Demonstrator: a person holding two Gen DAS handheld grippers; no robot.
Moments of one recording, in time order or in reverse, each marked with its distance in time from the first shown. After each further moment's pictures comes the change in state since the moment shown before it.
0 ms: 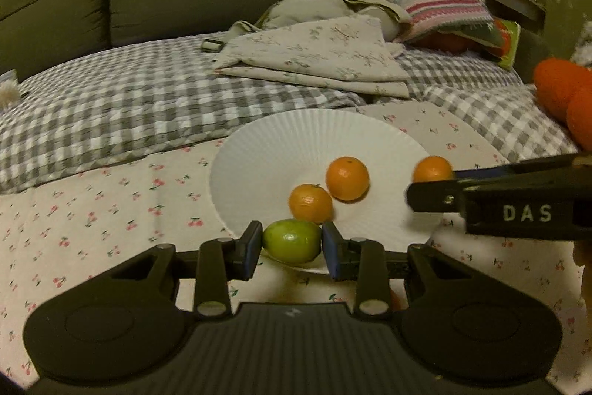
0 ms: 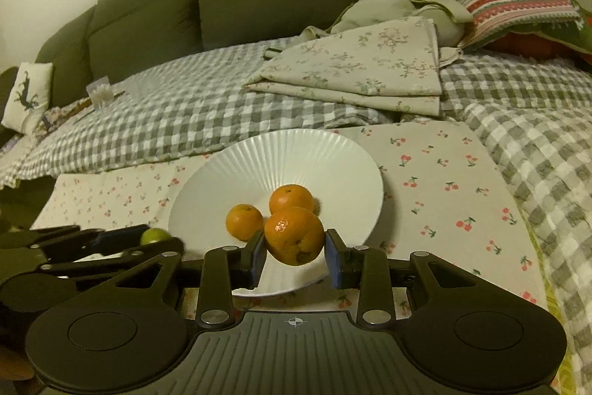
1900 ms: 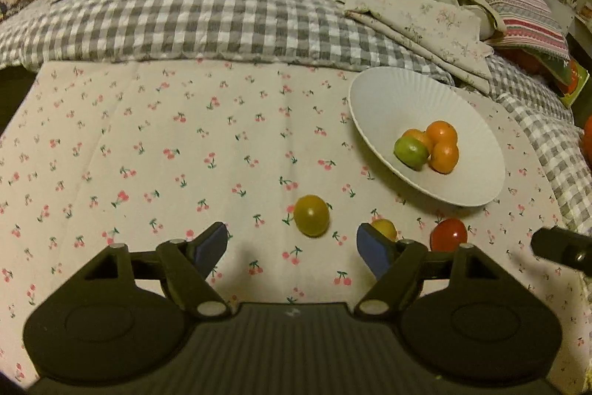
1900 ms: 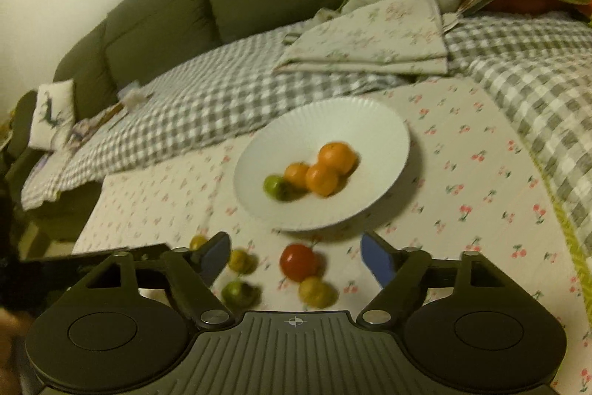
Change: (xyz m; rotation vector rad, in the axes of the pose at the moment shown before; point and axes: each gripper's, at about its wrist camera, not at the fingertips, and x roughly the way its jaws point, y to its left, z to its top) left arm -0.055 0.092 -0.033 -0.336 0.216 0.088; right arm -0.057 0.020 -0.026 0.127 0.081 0.099
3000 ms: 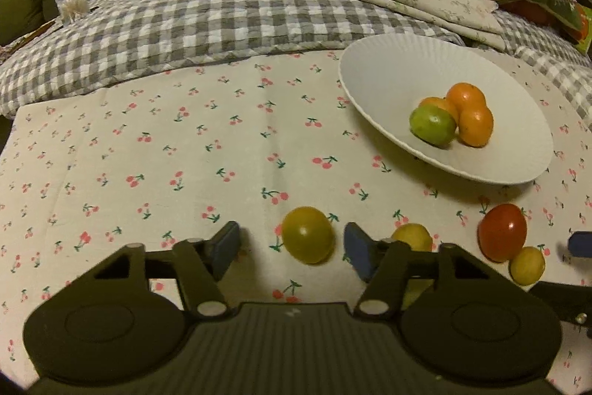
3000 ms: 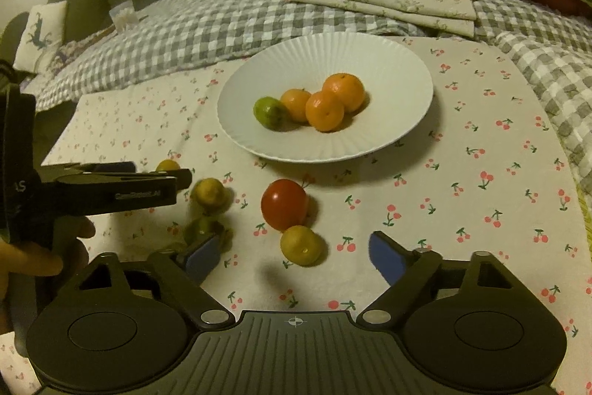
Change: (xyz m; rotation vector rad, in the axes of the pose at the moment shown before) left arm 0.061 -0.028 -0.007 0.178 -0.050 0.093; right arm 0.050 0.011 -0.027 -0.156 0.147 -0.086
